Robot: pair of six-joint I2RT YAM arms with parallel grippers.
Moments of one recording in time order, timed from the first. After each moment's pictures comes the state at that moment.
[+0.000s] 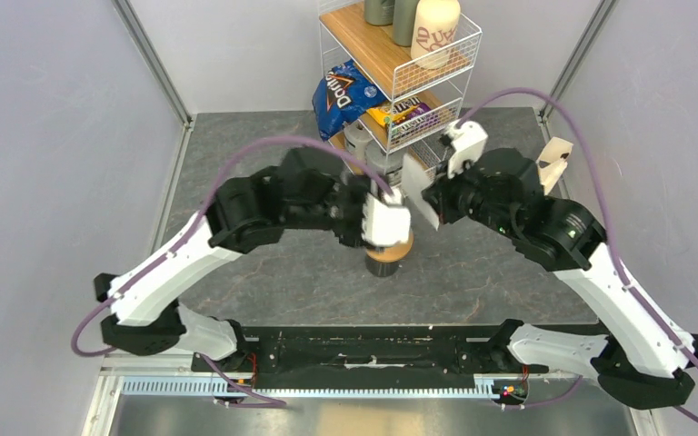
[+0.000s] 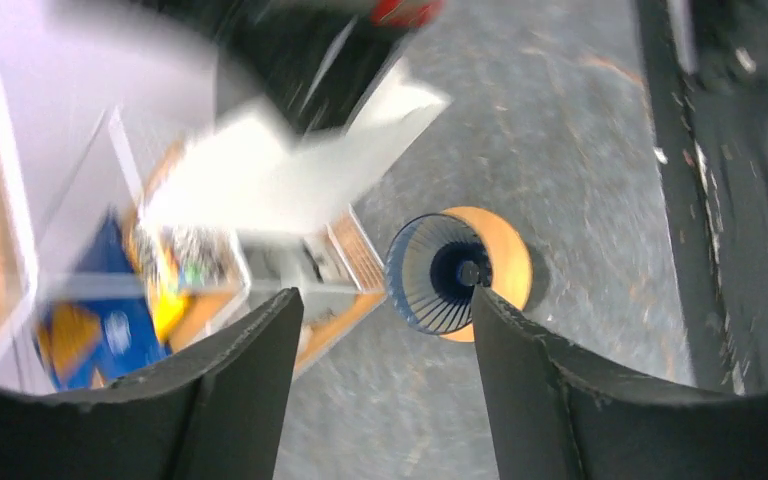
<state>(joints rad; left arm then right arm) -1.14 1.43 1.92 -1.05 0.17 0.86 0.80 1.08 1.52 -0.90 0.10 0.17</state>
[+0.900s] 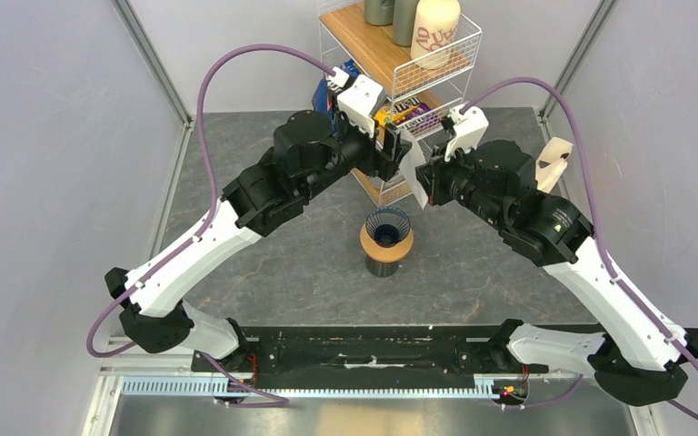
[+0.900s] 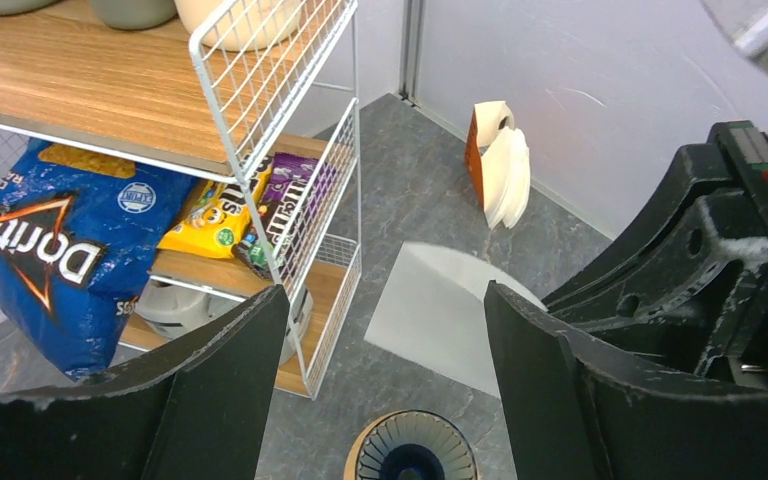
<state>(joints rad) -0.97 1.43 1.76 -0.40 -0.20 -0.05 0.77 1.10 1.49 -0.66 0.20 0.22</state>
